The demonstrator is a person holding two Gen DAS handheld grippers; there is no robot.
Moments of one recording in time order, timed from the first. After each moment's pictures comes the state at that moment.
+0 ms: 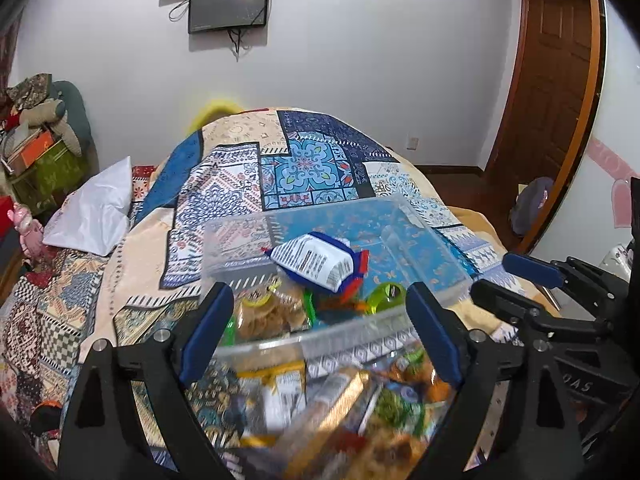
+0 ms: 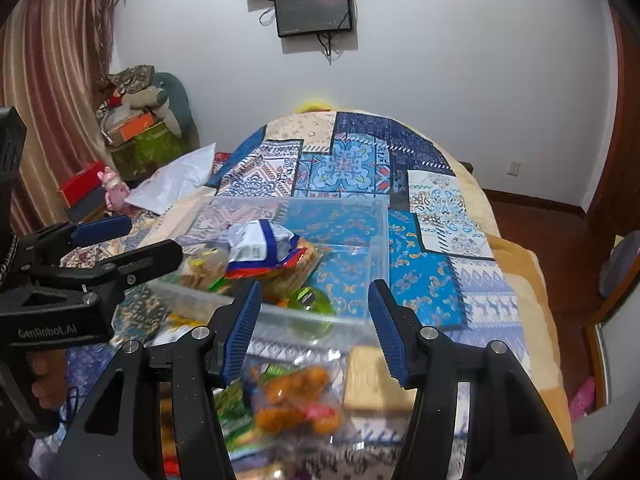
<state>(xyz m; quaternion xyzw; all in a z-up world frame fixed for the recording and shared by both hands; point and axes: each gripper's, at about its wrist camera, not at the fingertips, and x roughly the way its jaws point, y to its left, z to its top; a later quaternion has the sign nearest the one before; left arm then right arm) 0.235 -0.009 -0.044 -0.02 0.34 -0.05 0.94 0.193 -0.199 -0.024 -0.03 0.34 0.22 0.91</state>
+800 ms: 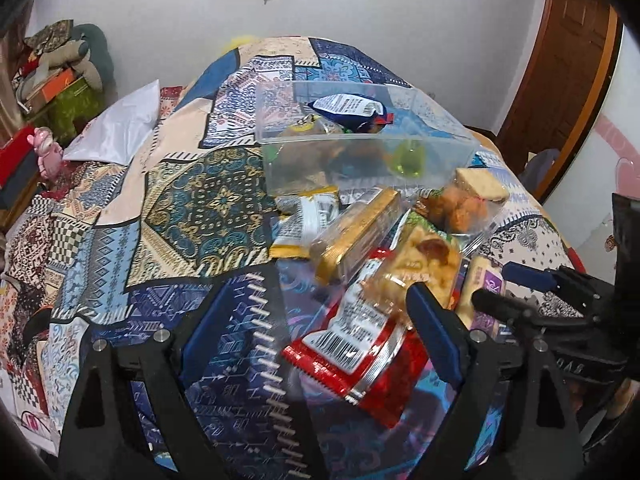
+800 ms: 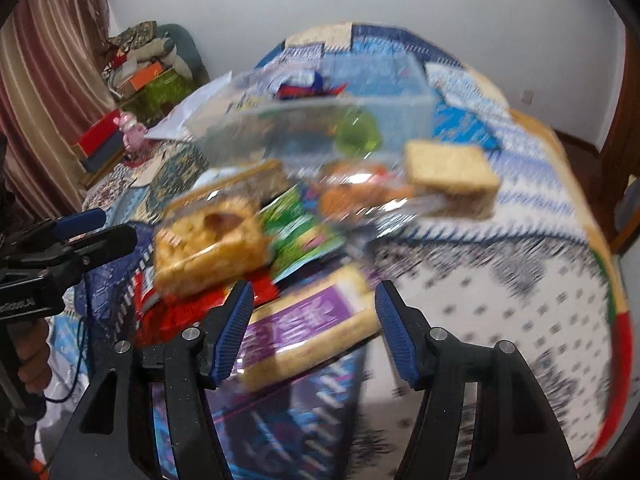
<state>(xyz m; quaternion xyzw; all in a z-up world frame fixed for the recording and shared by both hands) 0.119 0.021 -0.114 -0.04 0.42 -0.02 0.91 0.106 -0.188 -0.105 -0.01 0.46 0.24 0.86</state>
